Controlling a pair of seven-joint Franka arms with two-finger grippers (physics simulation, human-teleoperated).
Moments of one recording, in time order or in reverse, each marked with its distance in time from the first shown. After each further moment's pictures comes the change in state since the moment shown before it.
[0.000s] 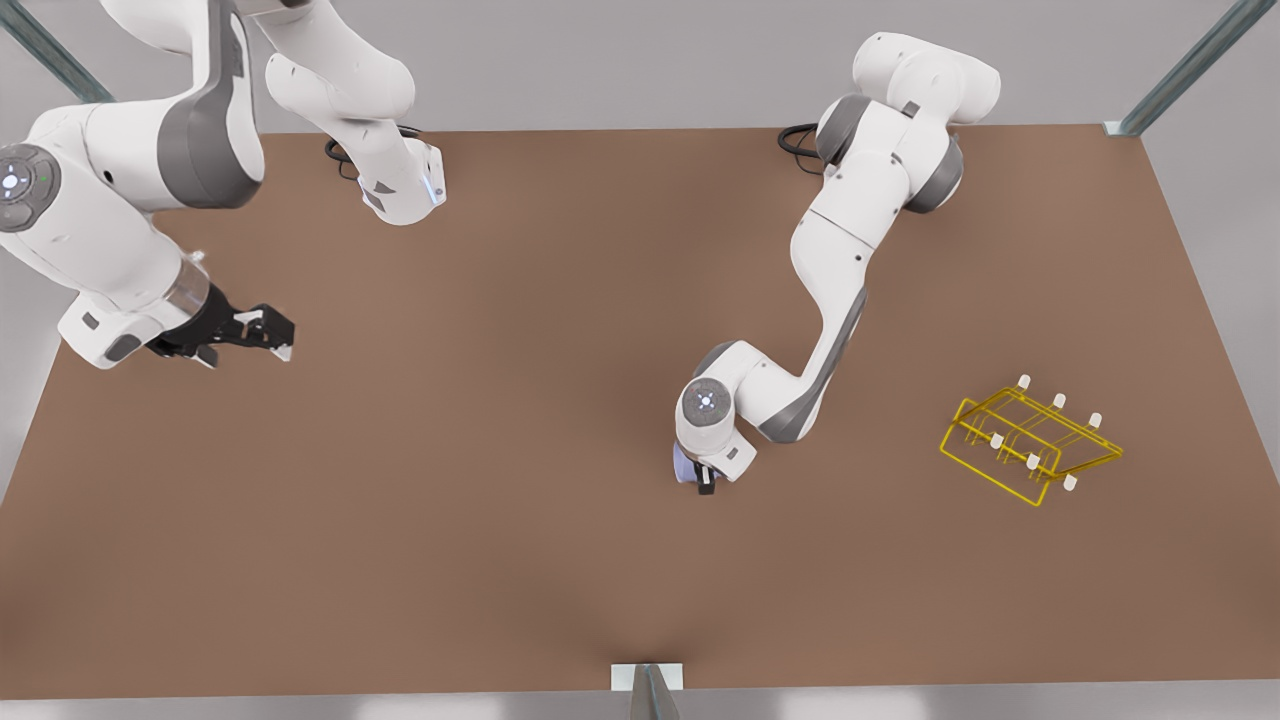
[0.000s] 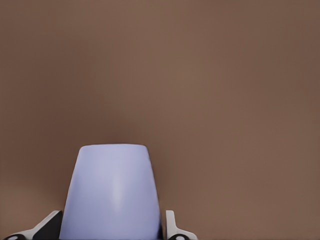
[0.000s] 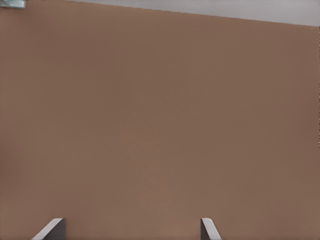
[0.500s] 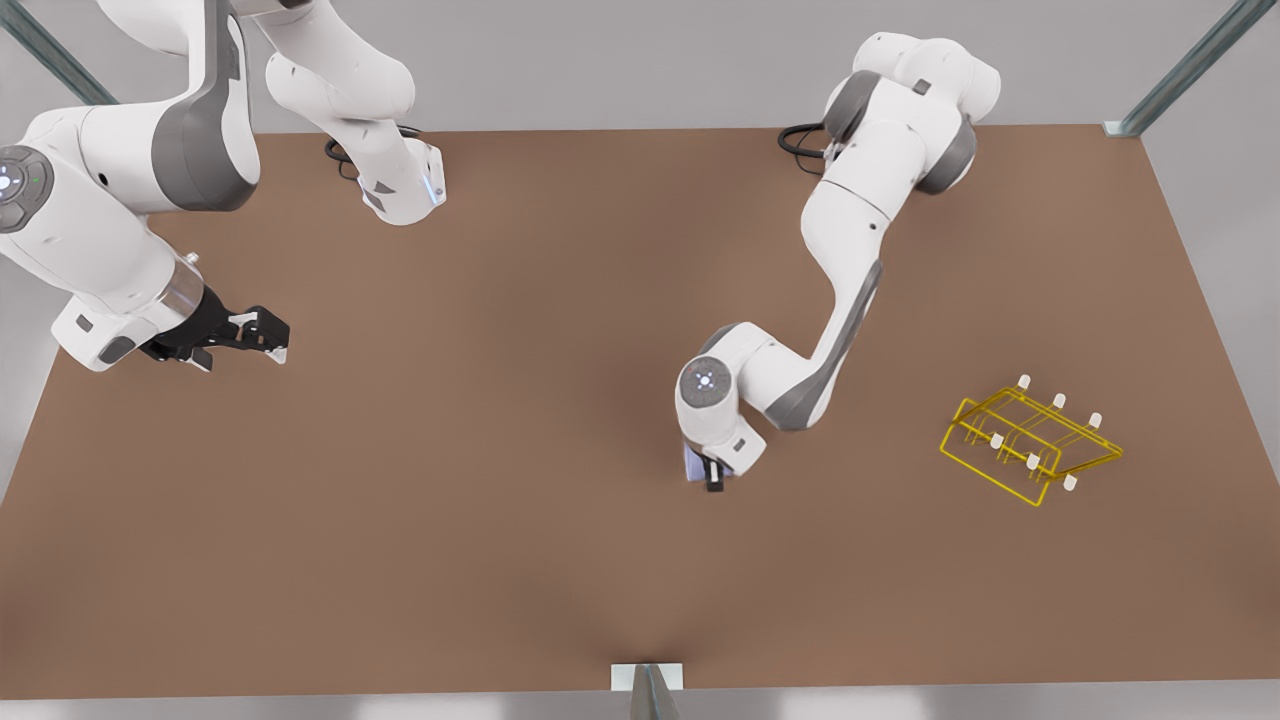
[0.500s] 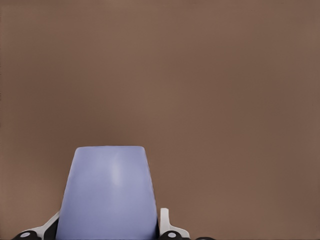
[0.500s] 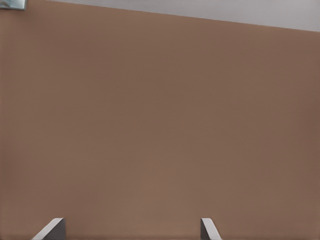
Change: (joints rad) left arm 0.001 -0.115 -0.002 0.002 0.112 -0.133 0.009; right arm -0.004 0.001 0.000 -0.002 0.000 0.011 -0.021
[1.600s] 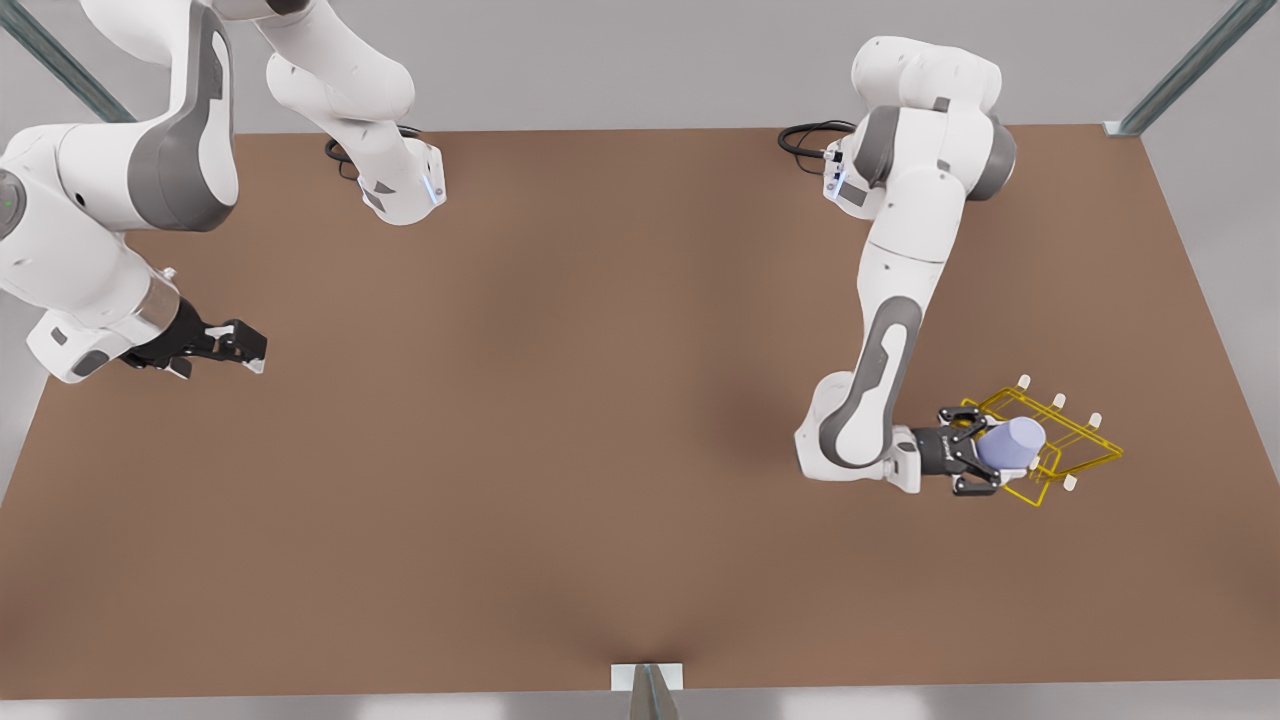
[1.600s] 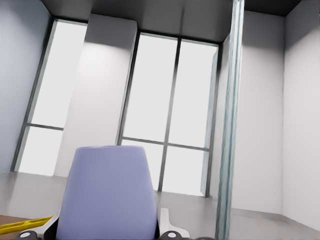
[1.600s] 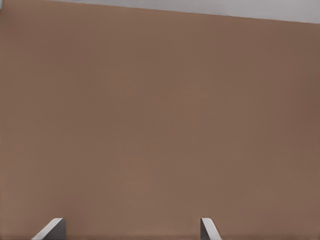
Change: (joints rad) left arm 0.130 0.047 0.211 -0.254 1.103 -0.783 -0.174; right arm -0.039 0.017 -0.011 -0.009 -0.013 0.014 -0.013
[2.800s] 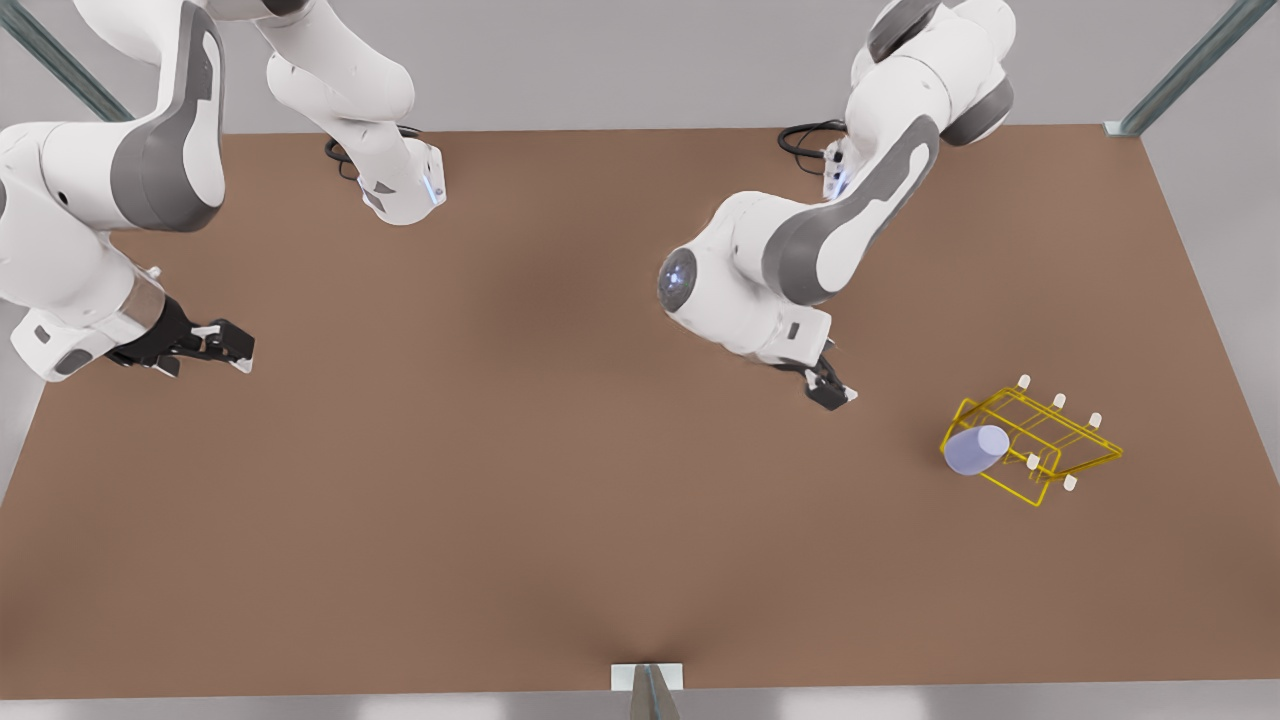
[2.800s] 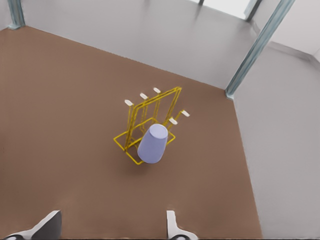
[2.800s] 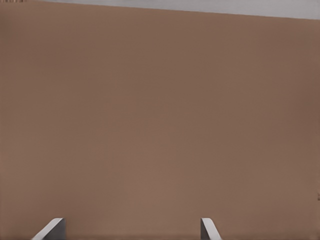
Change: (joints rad) left arm 0.137 -0.300 -0.661 0.359 -0.579 -0.080 0.001; right arm -0.023 -0.001 0.000 0.006 0.001 -0.009 -0.004
